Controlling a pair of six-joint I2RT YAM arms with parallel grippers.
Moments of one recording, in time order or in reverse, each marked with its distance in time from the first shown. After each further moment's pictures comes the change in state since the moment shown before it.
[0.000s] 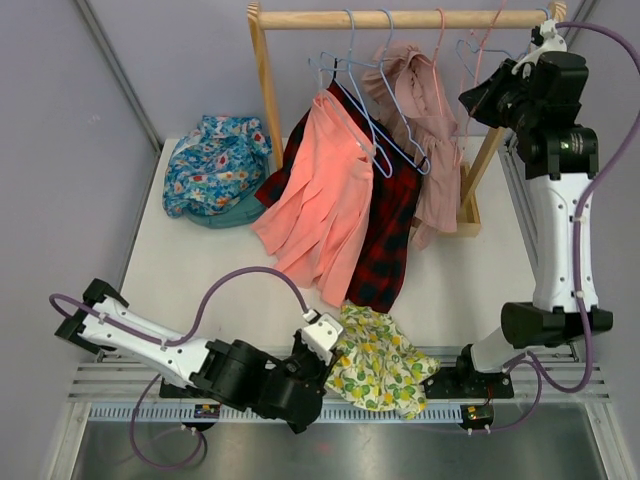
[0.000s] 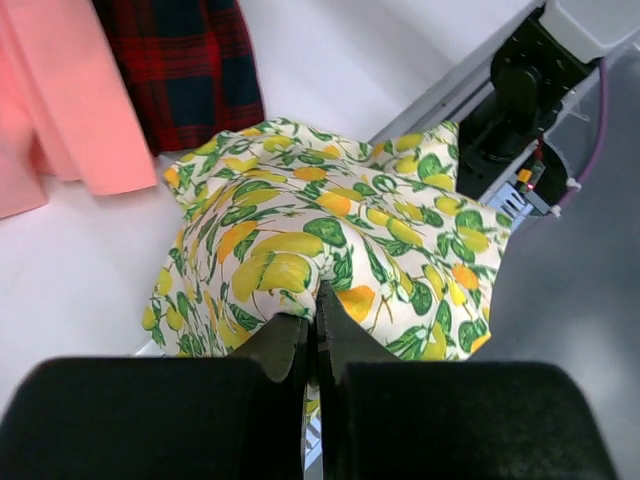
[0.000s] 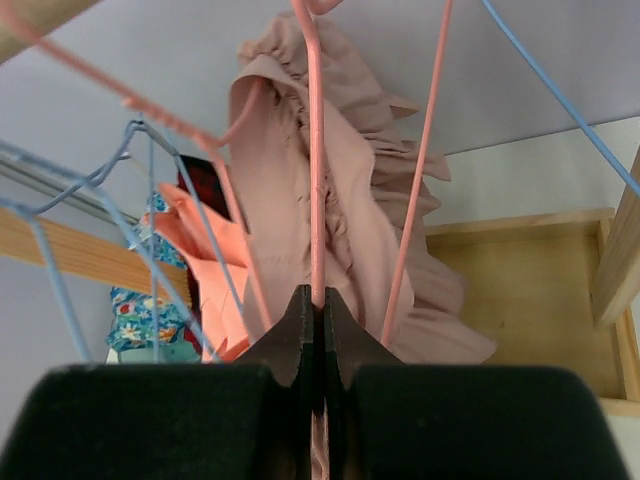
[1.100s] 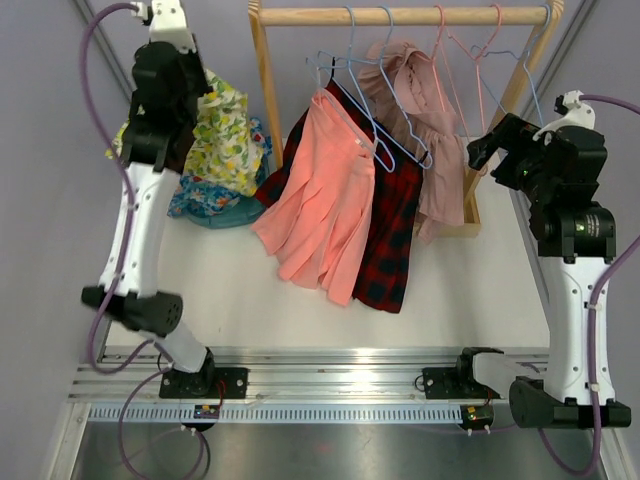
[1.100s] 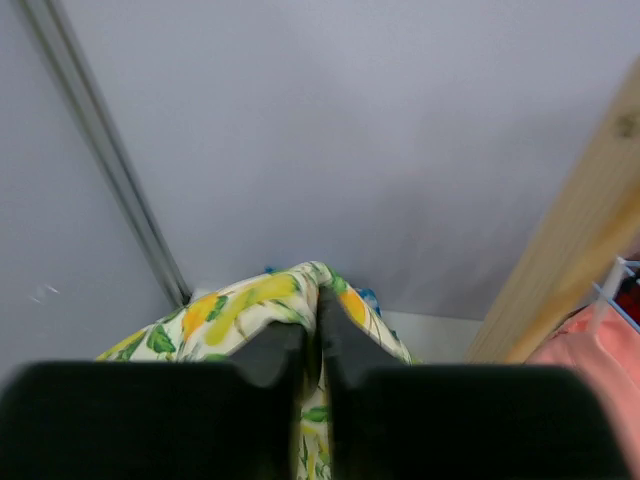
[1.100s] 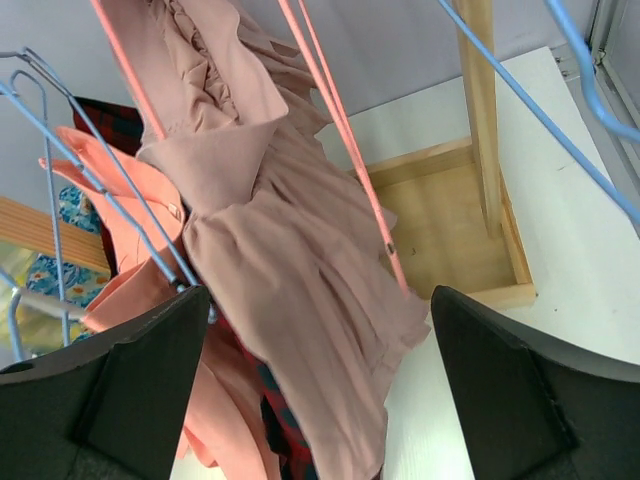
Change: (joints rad) left arm 1.680 0.421 1.100 0.132 0.541 0.841; right arm -0.049 -0.368 -0.460 0.042 0.140 -0.041
